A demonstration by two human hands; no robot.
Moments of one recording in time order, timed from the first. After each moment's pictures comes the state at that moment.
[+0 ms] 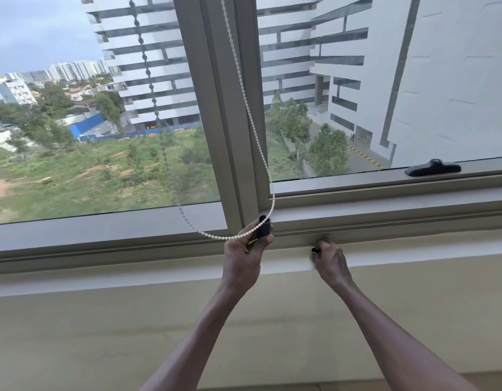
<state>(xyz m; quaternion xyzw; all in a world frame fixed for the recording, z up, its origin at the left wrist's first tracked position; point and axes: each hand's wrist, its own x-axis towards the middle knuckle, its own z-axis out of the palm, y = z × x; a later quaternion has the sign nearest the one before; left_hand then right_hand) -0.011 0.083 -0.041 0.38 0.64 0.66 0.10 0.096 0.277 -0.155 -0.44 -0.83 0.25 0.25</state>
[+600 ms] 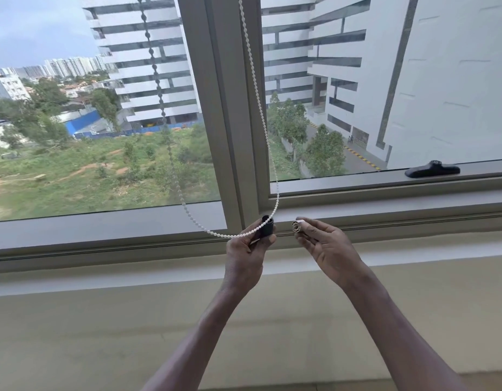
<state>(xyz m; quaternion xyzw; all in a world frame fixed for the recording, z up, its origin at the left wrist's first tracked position) -0.016 0.085 -0.044 0.40 0.63 0.66 0.09 0.108 0.225 -0.049 -0.17 -0.39 0.84 0.32</state>
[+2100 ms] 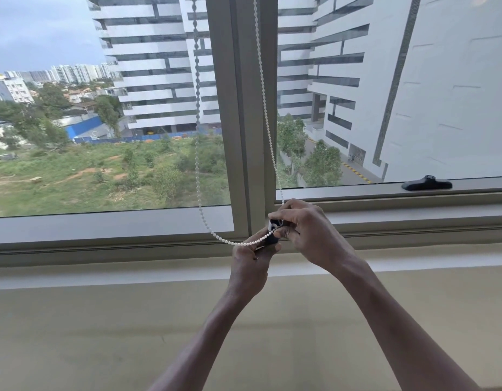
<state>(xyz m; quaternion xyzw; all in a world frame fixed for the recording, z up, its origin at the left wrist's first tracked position) -0.006 0.057 -0.035 0.43 0.62 0.65 0.11 0.105 0.155 0.047 -0.09 -0.92 0.21 0.32</state>
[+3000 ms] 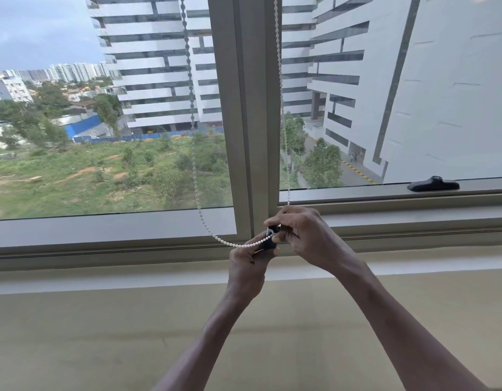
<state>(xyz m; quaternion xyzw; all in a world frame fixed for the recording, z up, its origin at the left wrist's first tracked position) -0.026 0.063 -0.046 0.42 0.62 0.65 0.09 0.081 0.176 0.030 -0.03 -0.92 0.21 0.33</state>
